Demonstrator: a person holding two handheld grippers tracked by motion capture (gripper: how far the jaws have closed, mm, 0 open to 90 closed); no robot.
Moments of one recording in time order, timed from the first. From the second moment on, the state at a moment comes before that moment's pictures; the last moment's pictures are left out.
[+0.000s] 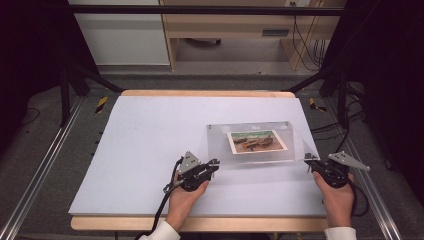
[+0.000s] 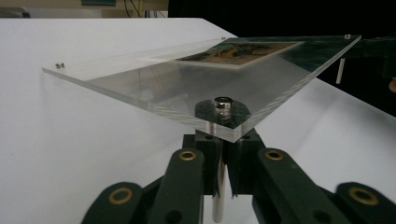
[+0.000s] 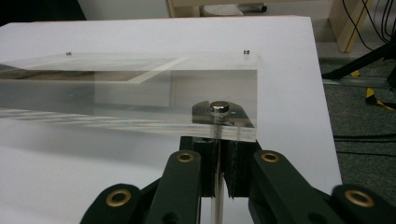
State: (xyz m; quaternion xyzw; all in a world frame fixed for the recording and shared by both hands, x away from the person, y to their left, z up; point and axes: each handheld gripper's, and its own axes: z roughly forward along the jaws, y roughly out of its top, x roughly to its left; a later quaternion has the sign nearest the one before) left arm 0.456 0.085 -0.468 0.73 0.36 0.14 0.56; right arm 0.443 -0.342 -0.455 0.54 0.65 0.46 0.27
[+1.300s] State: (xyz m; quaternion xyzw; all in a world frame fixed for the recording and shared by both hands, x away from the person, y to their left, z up) left arm 0.465 0.090 -0.454 0.75 0.36 0.13 0.54; right arm 0.449 -0.334 -0.455 0.52 0.66 0.47 0.28
